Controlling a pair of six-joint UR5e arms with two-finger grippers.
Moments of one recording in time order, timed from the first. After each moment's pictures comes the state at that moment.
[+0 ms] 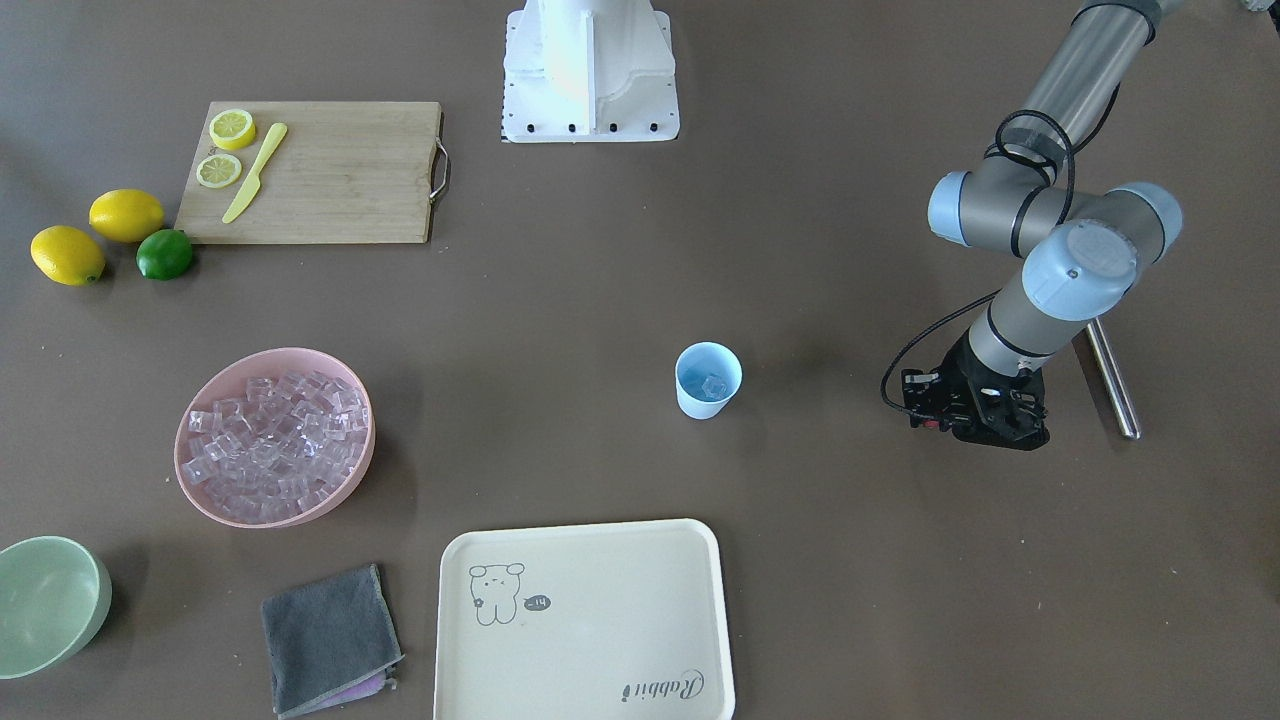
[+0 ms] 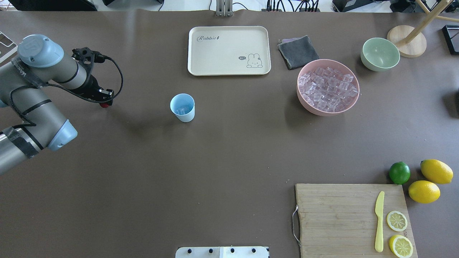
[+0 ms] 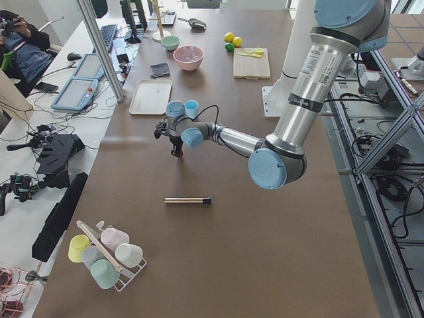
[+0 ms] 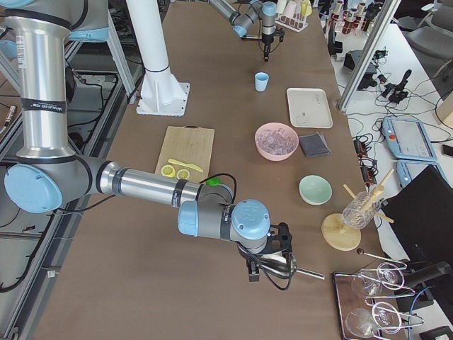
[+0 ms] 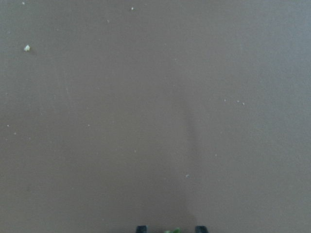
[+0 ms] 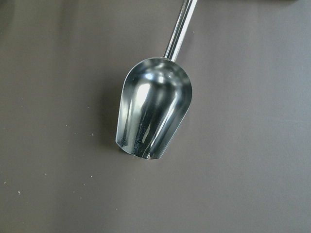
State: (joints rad) left arm -0.88 -1.97 -1.40 -2.03 -2.09 -0.74; right arm 1.72 -1.60 1.48 -1.46 2.37 -0.21
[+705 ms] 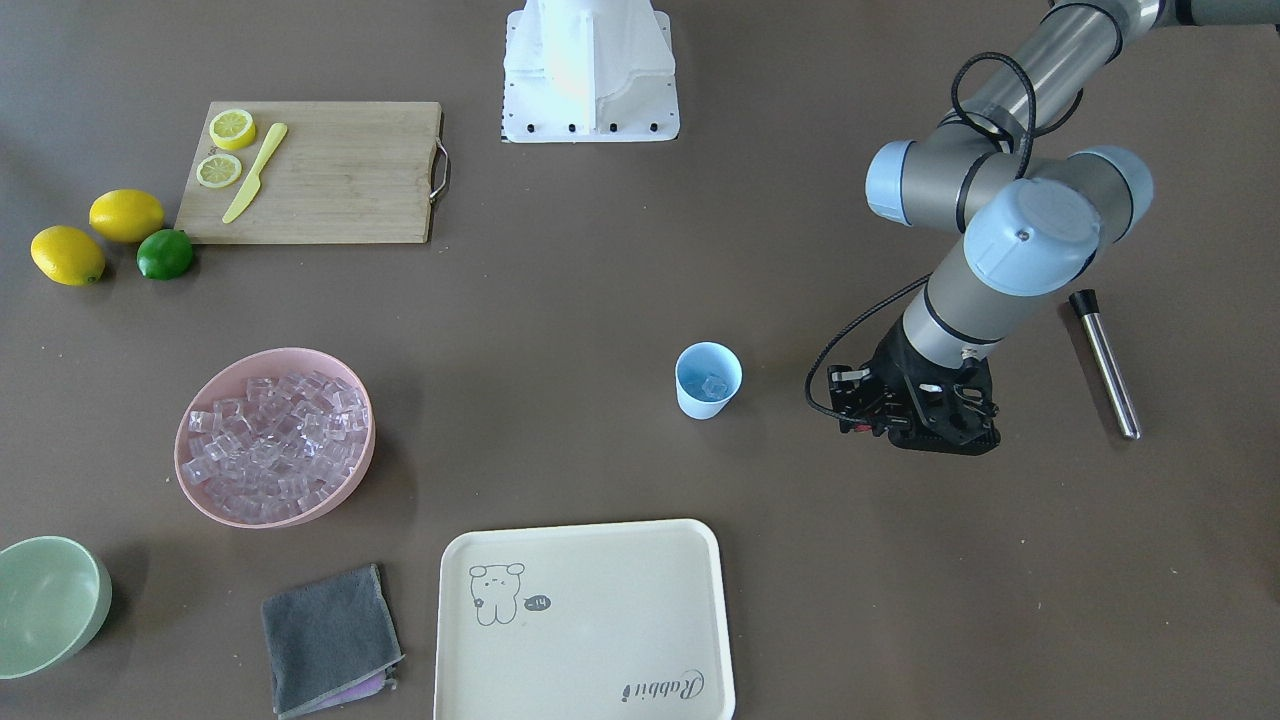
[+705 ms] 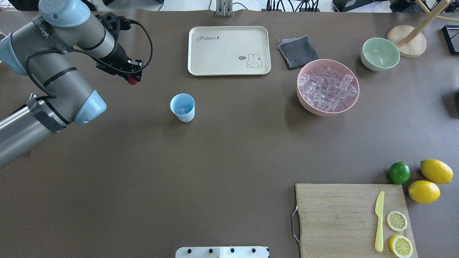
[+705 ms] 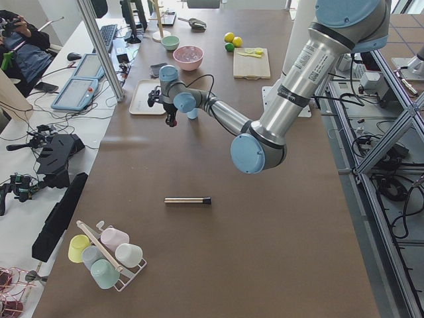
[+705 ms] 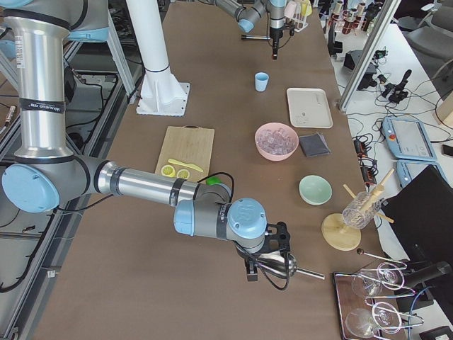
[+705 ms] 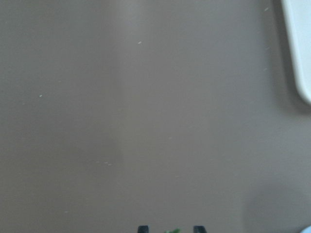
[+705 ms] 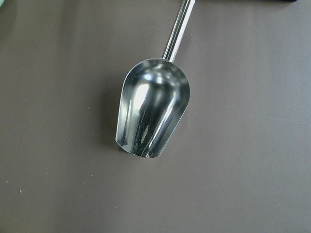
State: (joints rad) left arm -0.88 -2.19 -1.50 -1.79 -2.12 -0.91; right arm 1.73 -1.61 1.50 -1.46 2.37 -0.21
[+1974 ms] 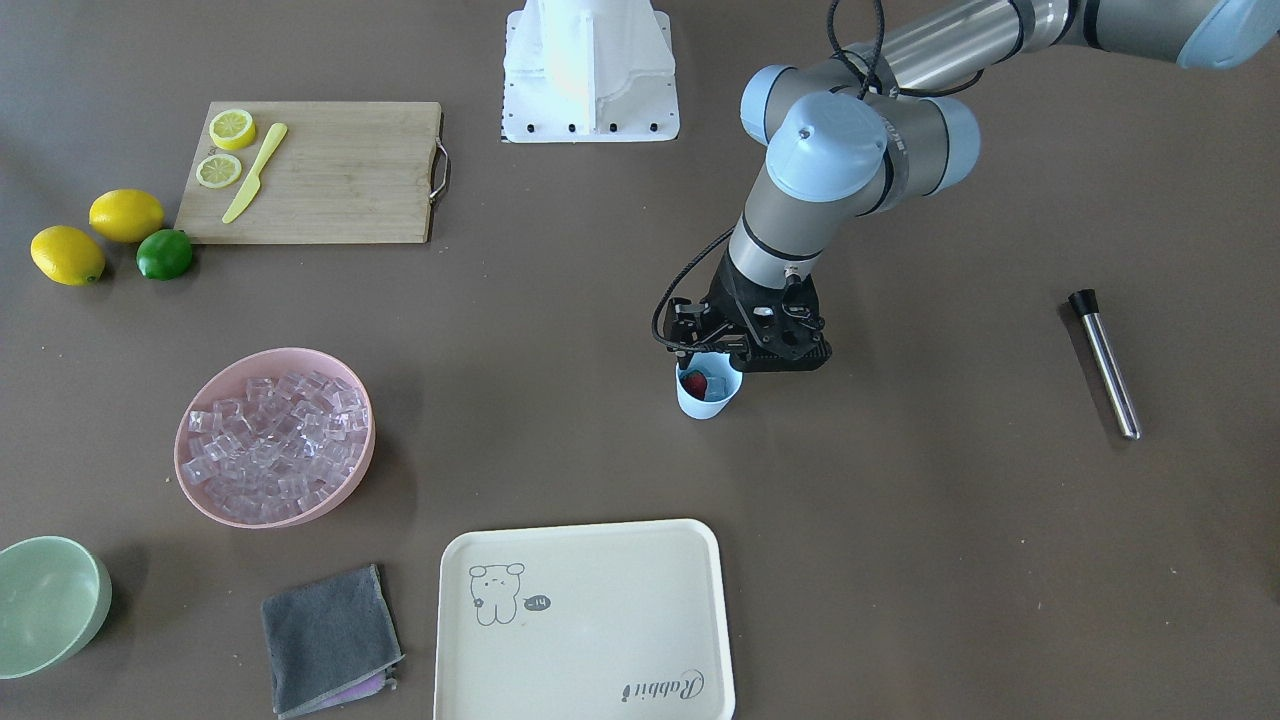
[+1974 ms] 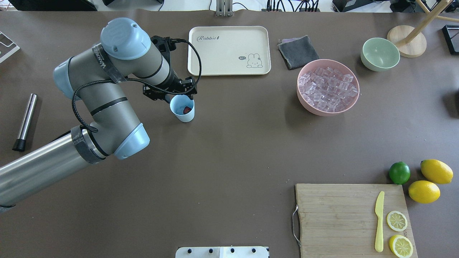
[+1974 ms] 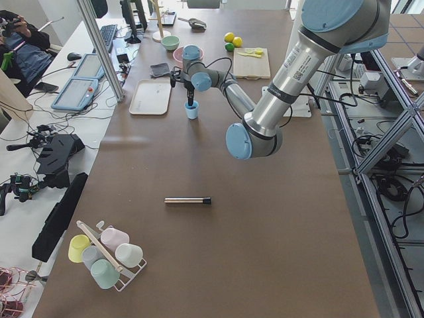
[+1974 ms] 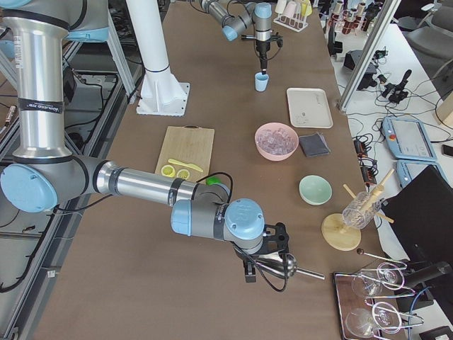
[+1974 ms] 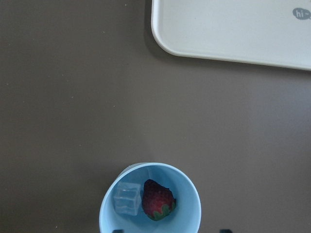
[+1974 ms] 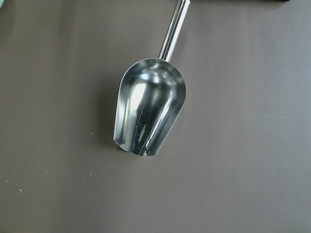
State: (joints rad) left arm -0.74 -2.24 -1.57 -1.77 -2.04 -1.18; right arm 1.75 -1.62 1.51 -1.47 2.37 -0.21
